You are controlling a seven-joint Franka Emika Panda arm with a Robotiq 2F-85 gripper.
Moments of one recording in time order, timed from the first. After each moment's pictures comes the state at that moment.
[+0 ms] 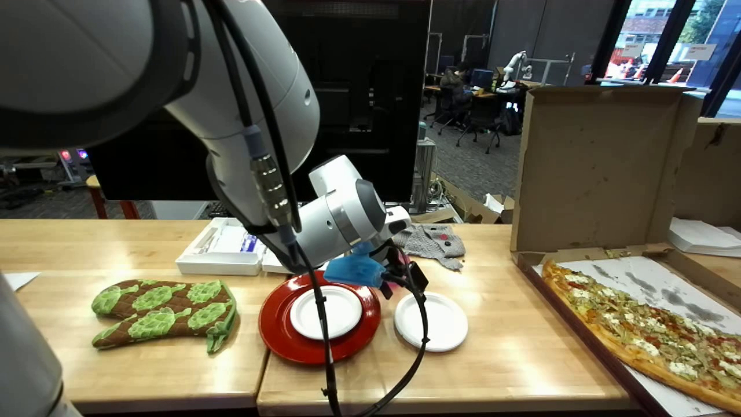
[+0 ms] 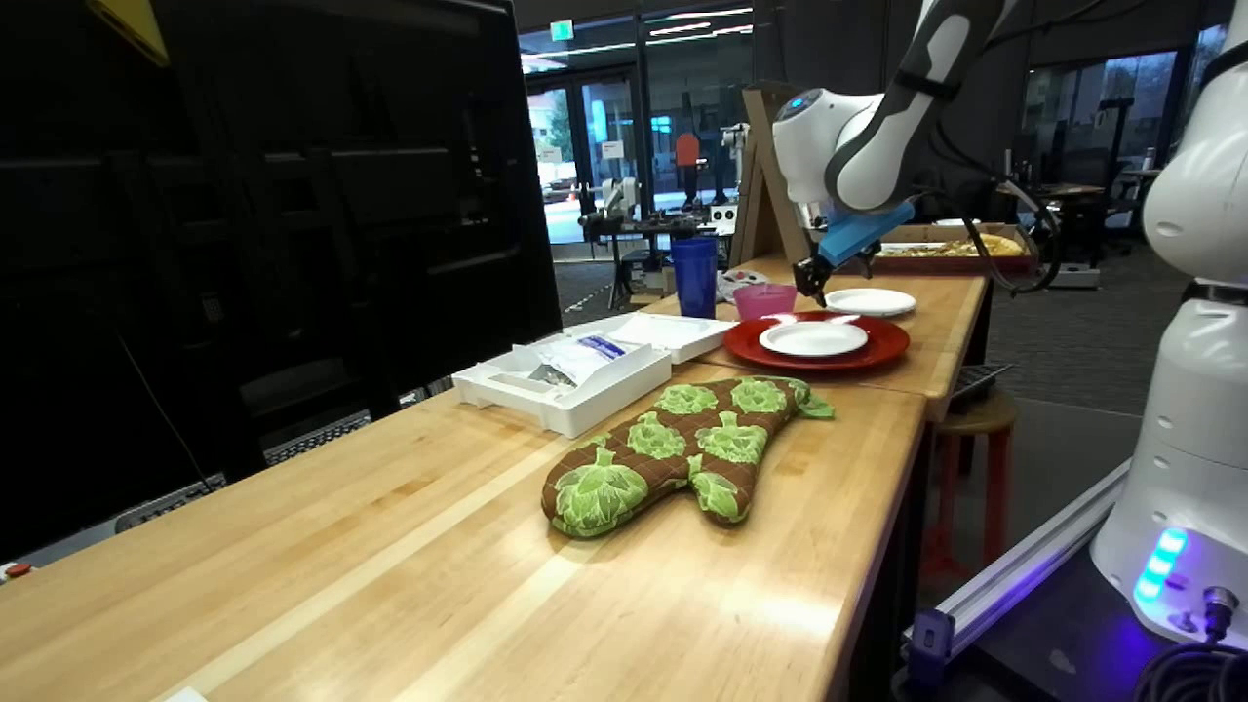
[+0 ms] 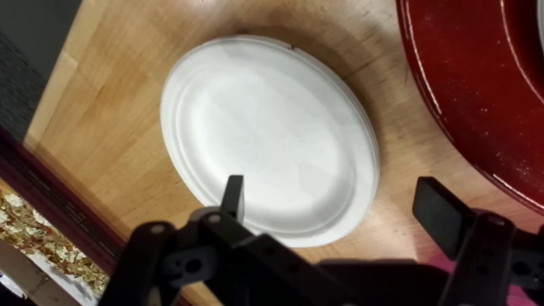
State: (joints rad) arm -0.09 0.01 -0.10 -2.43 -0.86 2.50 0.79
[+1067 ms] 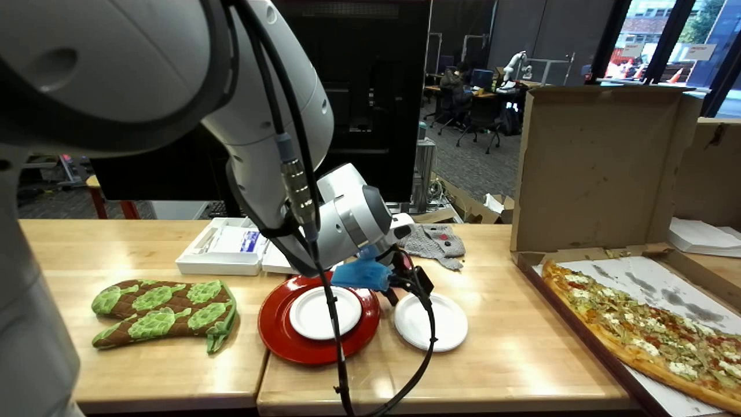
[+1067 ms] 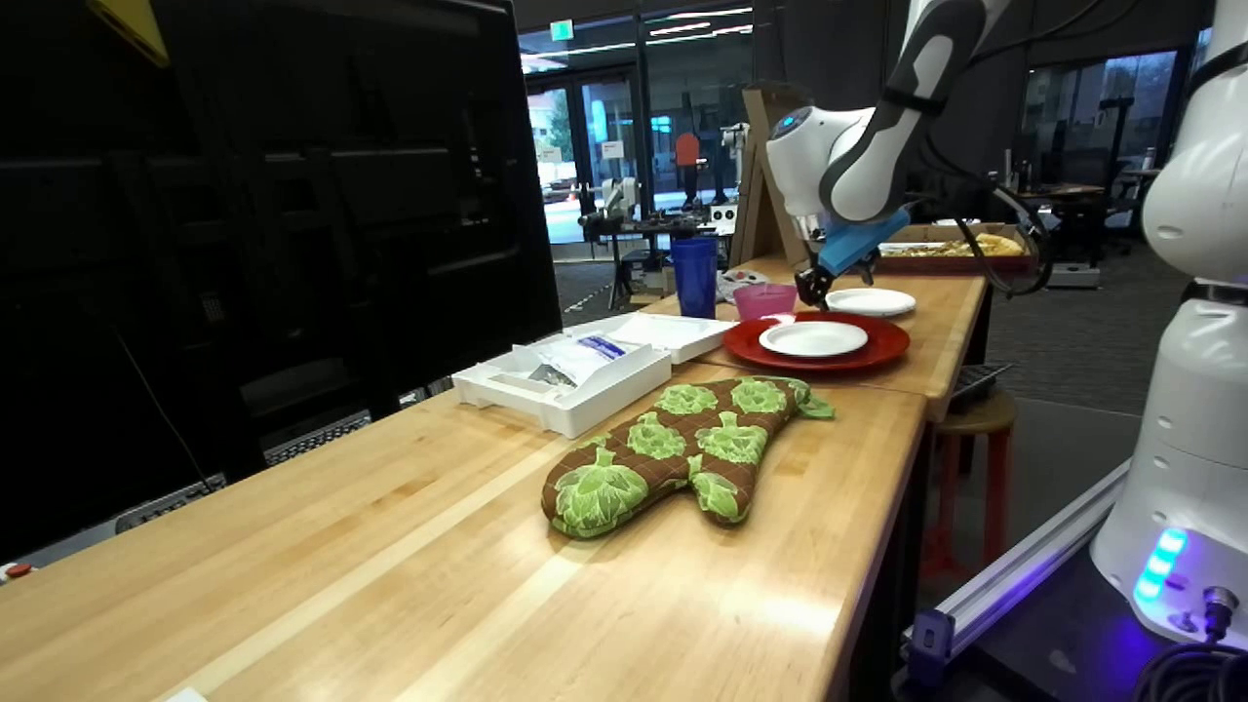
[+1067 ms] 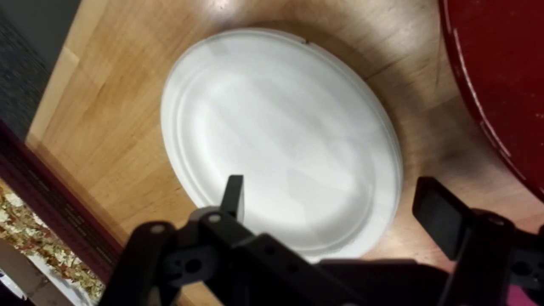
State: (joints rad) arm -0.09 0.08 -0.11 -2.38 -0.89 2.47 0.79
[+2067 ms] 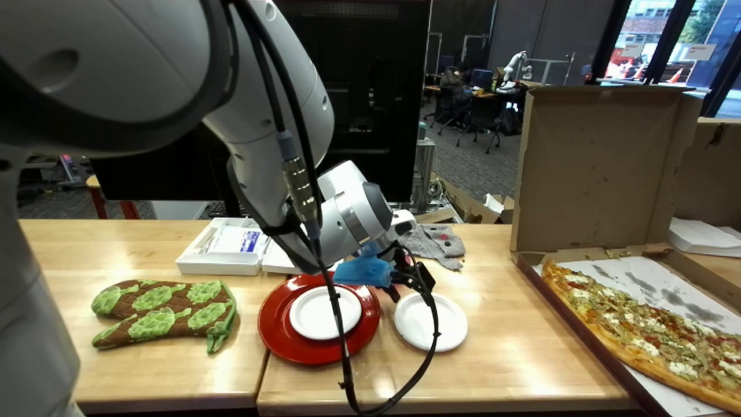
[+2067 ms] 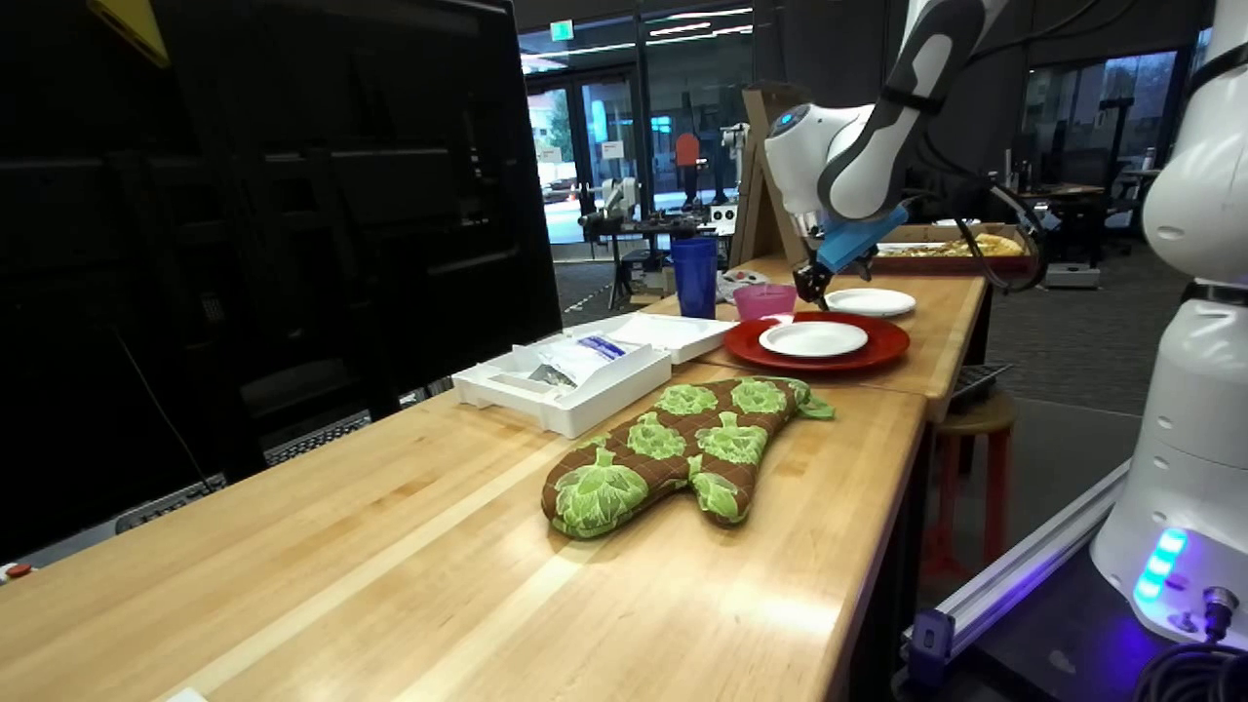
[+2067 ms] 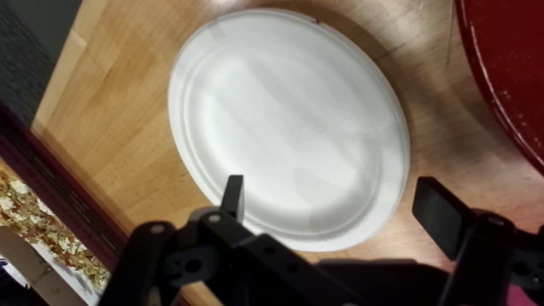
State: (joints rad) arm -0.09 0.08 -0.11 -2.37 -0.90 2.47 0.78
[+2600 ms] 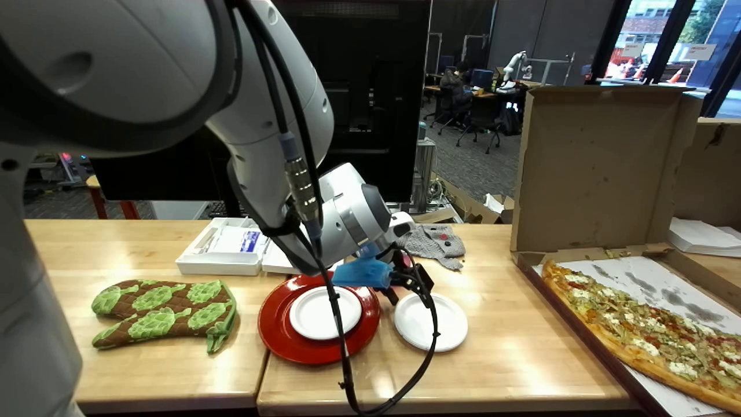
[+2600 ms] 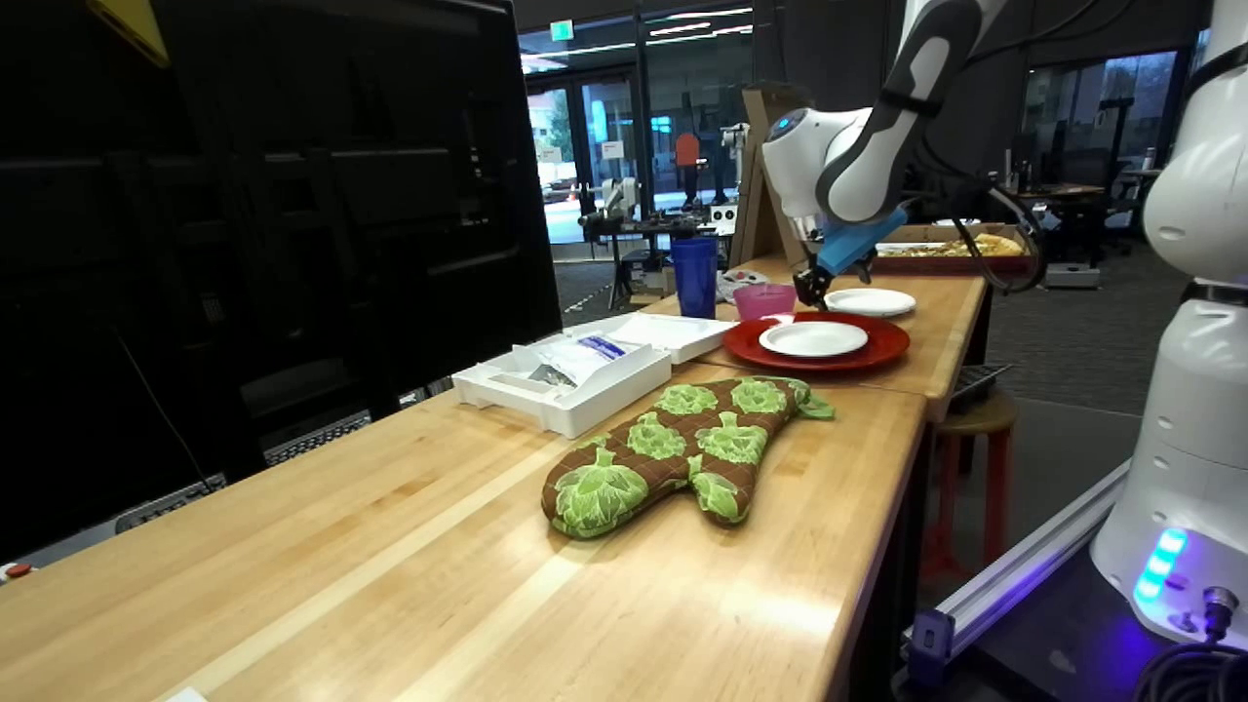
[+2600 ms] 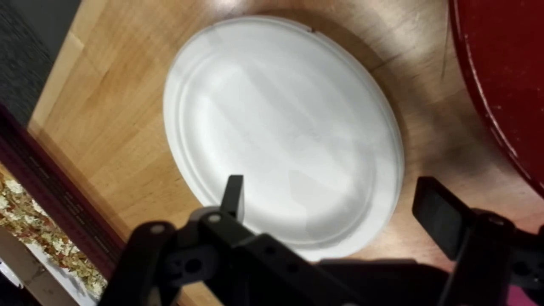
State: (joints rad) arm -0.09 0.09 -0.11 -2.37 -0.90 2.46 0.77
